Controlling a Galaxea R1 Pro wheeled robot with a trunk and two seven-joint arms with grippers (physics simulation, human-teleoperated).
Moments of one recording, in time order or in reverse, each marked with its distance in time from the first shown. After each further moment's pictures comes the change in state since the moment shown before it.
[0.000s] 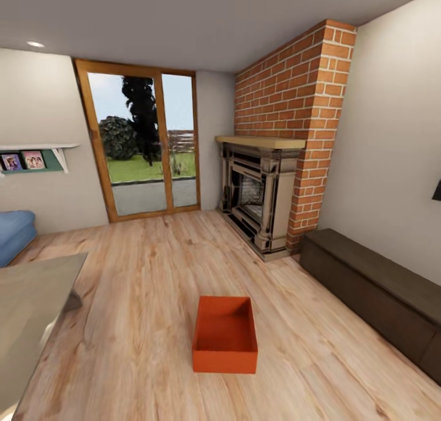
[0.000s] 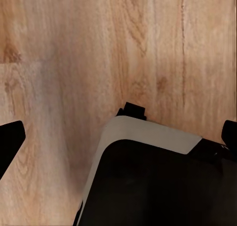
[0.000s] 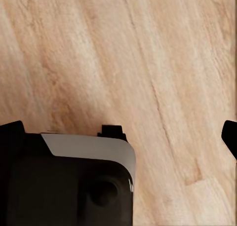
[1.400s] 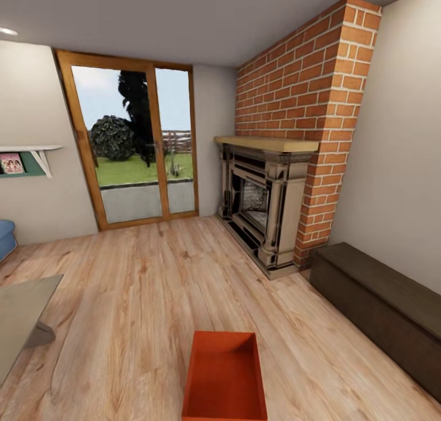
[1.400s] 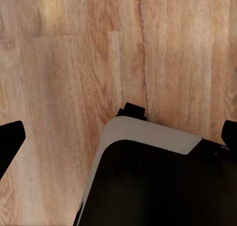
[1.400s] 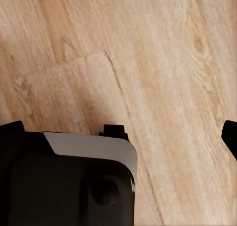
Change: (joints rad) left arm 0.000 0.000 0.000 0.000 0.000 -0.001 0.000; right arm 0.000 0.000 0.002 0.000 0.006 0.002 0.011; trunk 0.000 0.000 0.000
